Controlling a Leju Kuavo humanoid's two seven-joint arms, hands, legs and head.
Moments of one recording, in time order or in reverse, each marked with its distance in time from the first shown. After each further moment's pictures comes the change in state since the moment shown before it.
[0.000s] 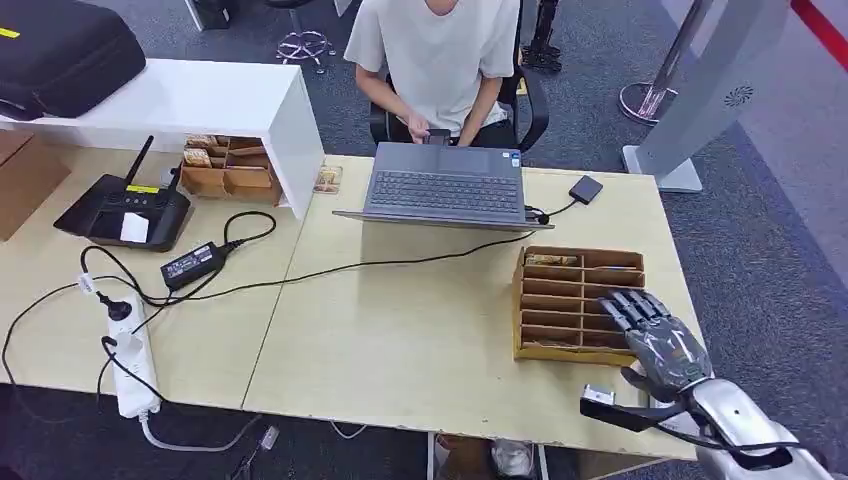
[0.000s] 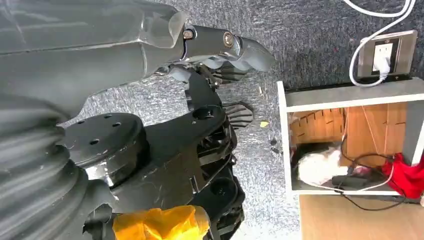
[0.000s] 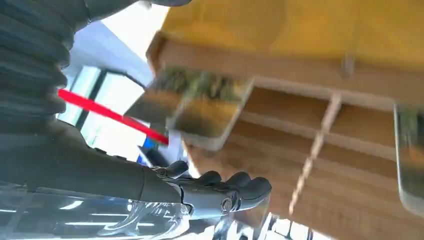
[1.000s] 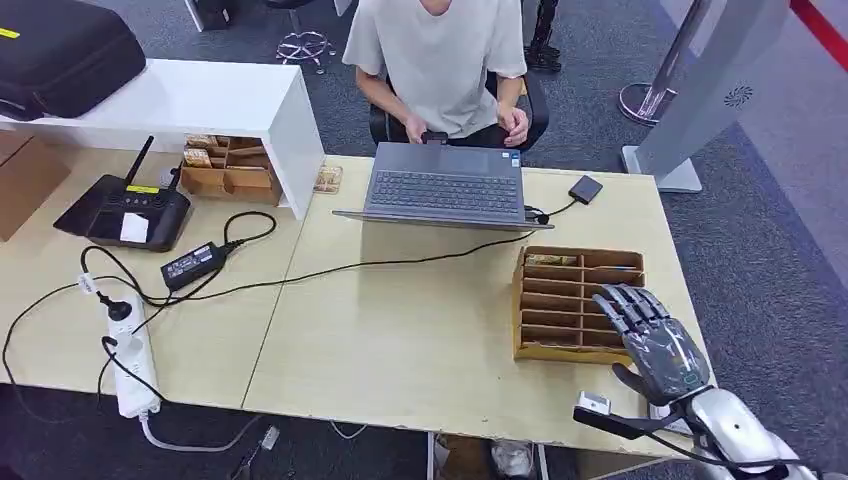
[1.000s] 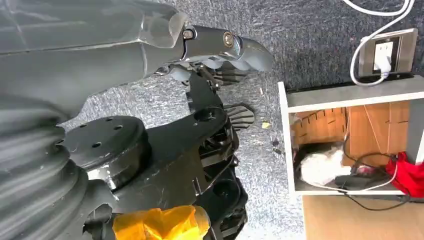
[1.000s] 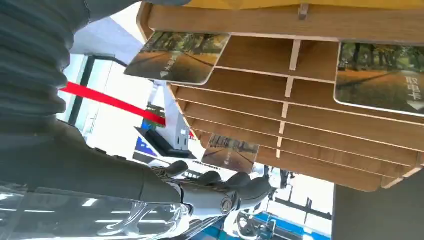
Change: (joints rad) left arm 0.000 0.005 0.000 0.000 -0.017 -0.008 -0.002; right arm 0.067 0.024 -0.053 -0.087 0.036 -0.057 -0.001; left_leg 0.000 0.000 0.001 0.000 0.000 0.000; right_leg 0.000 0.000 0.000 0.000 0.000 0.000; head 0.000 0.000
